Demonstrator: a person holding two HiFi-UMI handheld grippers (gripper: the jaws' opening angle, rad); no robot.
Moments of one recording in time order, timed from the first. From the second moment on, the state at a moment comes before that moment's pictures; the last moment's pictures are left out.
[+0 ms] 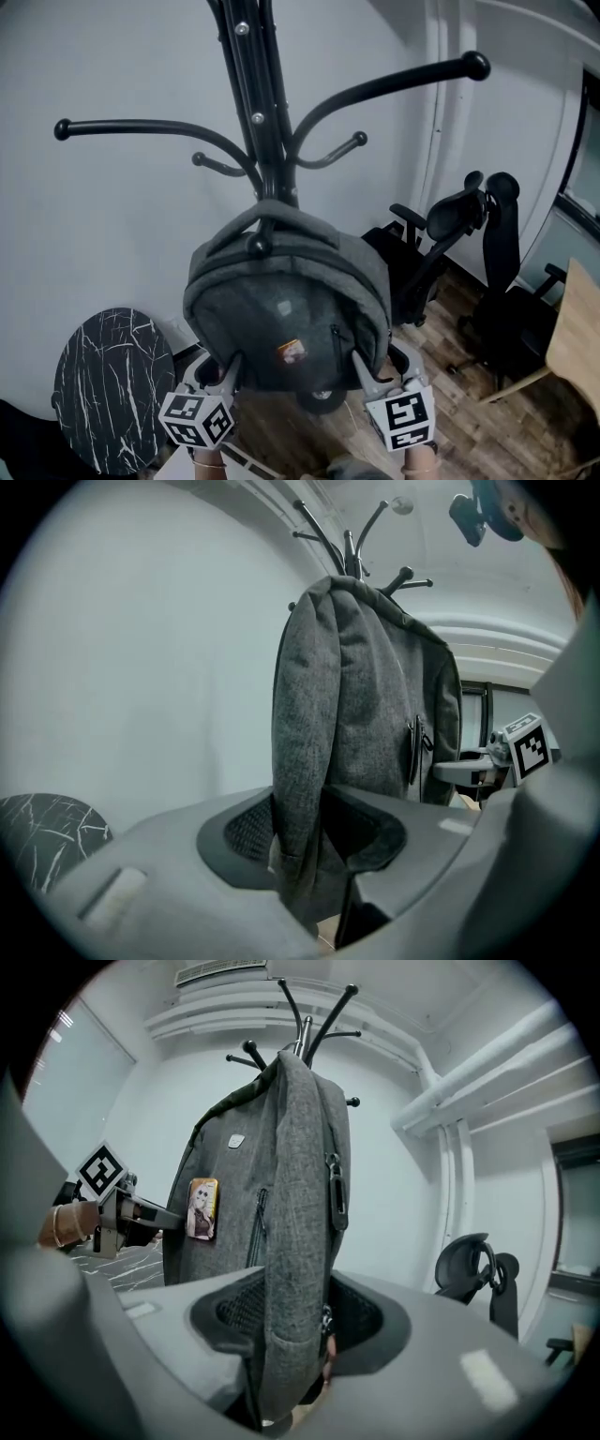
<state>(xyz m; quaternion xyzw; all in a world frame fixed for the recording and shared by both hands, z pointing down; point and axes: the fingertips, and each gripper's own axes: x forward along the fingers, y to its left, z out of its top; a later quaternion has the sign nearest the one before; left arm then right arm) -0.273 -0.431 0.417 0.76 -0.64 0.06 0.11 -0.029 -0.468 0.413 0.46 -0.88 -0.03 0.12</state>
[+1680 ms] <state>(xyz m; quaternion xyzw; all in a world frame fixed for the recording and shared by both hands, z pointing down) -0.253 -0.349 0.376 0.75 -0.66 0.04 0.06 -0.025 -0.380 0.377 0.48 -0.86 -0.12 0.08</state>
